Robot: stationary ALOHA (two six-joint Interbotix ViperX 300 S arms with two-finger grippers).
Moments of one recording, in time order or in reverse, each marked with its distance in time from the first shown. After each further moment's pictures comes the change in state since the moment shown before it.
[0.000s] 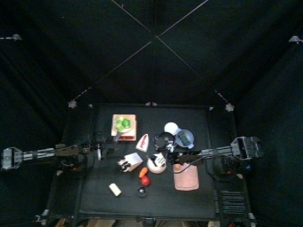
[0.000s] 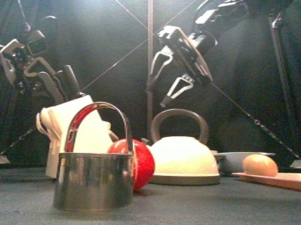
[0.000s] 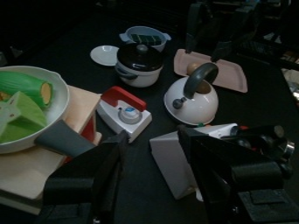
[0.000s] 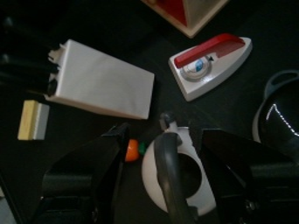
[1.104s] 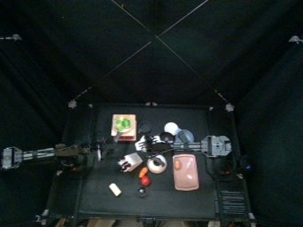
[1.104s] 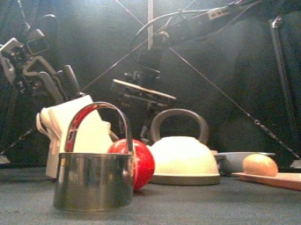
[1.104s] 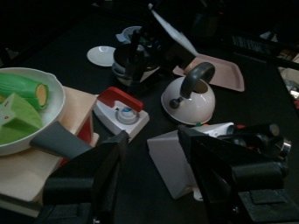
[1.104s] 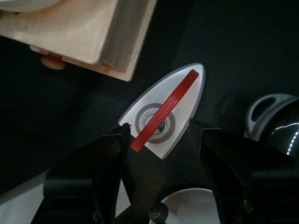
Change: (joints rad) left arm -0.014 0.002 -0.002 0.005 -0.002 0.000; right arm -0.147 0.439 -0.528 0.190 0.434 -0.012
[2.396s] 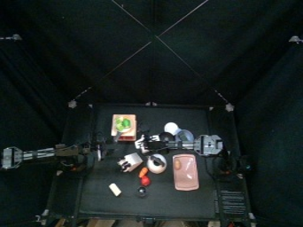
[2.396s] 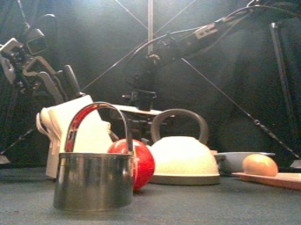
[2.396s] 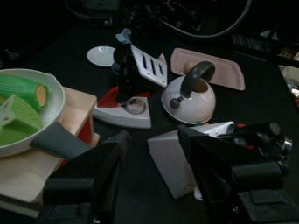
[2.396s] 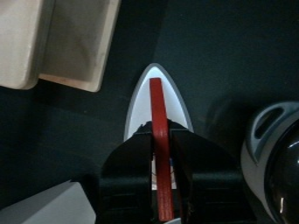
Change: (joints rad) left arm 0.000 0.000 0.002 0.009 -0.002 0.002; right arm -0.038 0.103 -0.034 0.020 0.043 -0.002
